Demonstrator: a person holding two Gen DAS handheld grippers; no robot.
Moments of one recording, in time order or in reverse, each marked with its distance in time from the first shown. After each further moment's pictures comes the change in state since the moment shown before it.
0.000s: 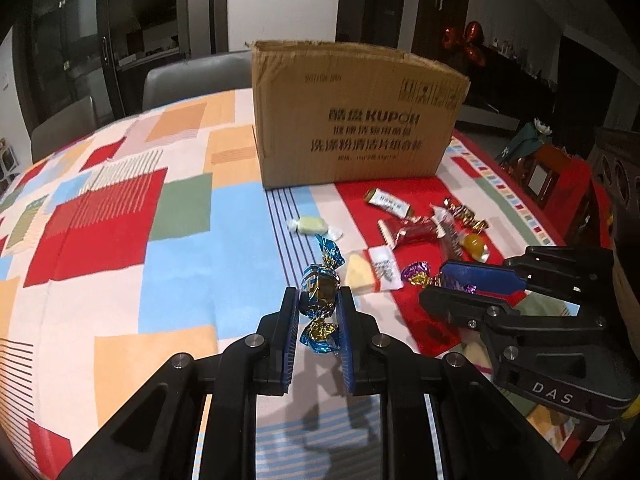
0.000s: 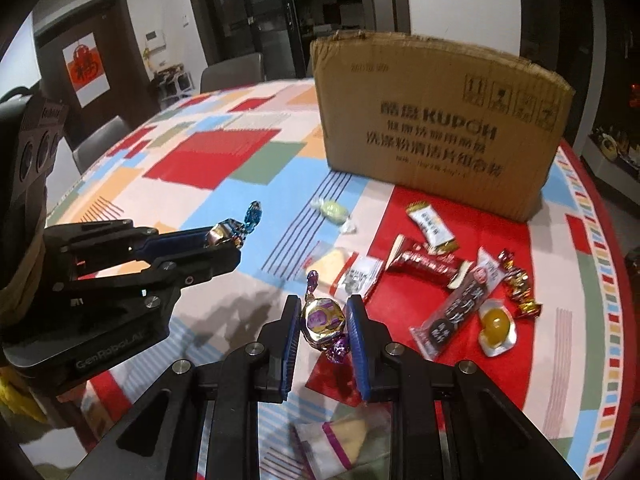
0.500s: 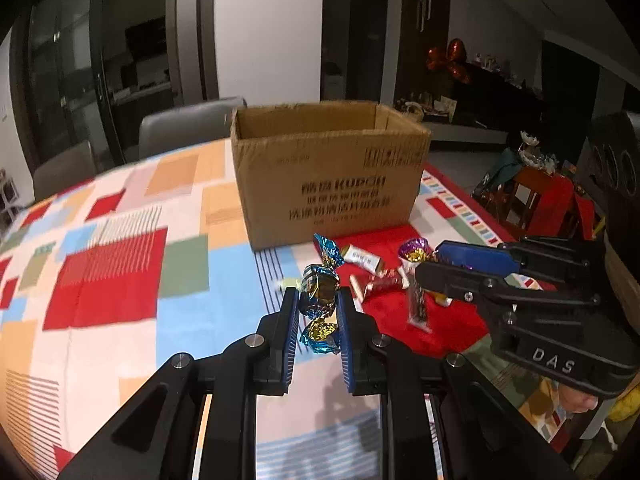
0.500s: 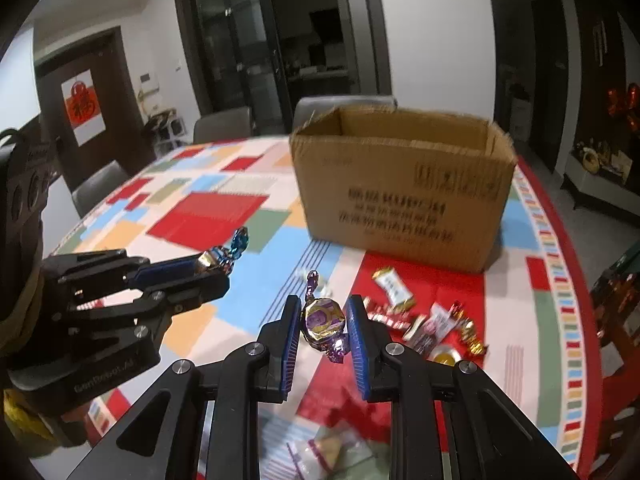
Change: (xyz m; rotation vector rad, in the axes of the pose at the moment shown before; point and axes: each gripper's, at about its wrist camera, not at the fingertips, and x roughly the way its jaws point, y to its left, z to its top) left arm -0.043 -0.024 0.039 0.057 -0.111 -0.004; right arm -0.059 -0.014 0.031 0.044 -0.164 -0.032
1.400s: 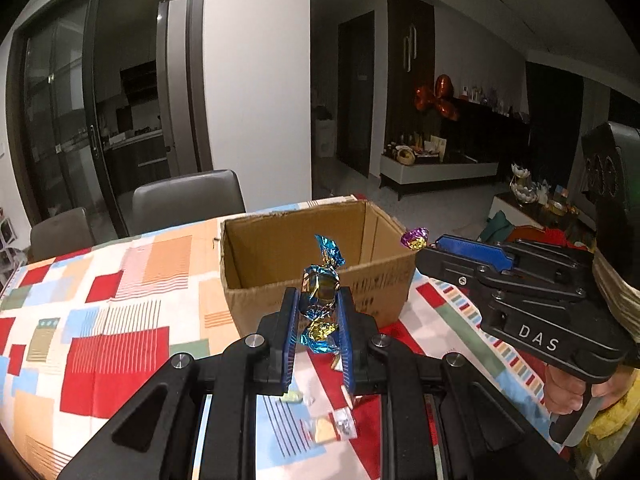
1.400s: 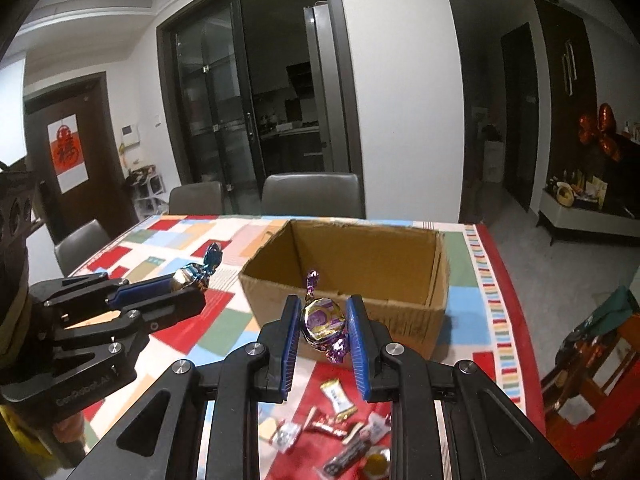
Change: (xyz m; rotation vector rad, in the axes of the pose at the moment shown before) left arm -0.011 -0.007 0.099 0.035 -0.152 -0.014; right arm -0.031 -0.041 0.092 0.028 -0.192 -0.079
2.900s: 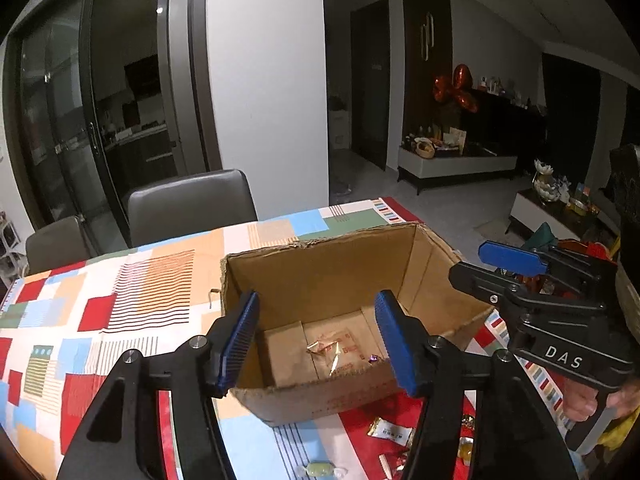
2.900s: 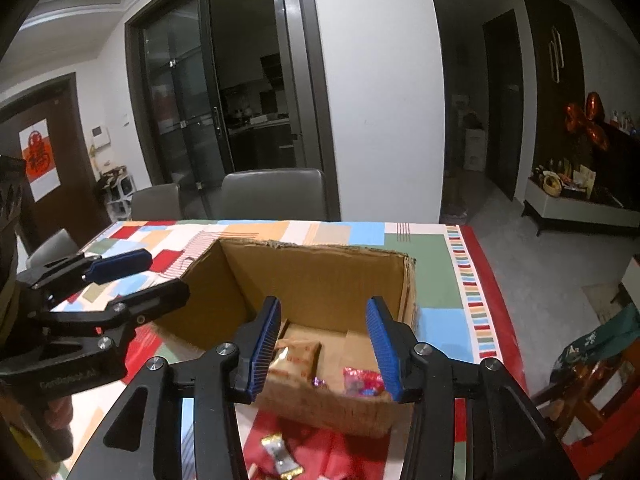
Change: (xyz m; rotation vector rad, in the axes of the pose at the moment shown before) left arm 0.088 0.023 0.040 0.008 0.027 0.057; right arm 0.070 -0.049 0.027 0.028 0.037 -0.072
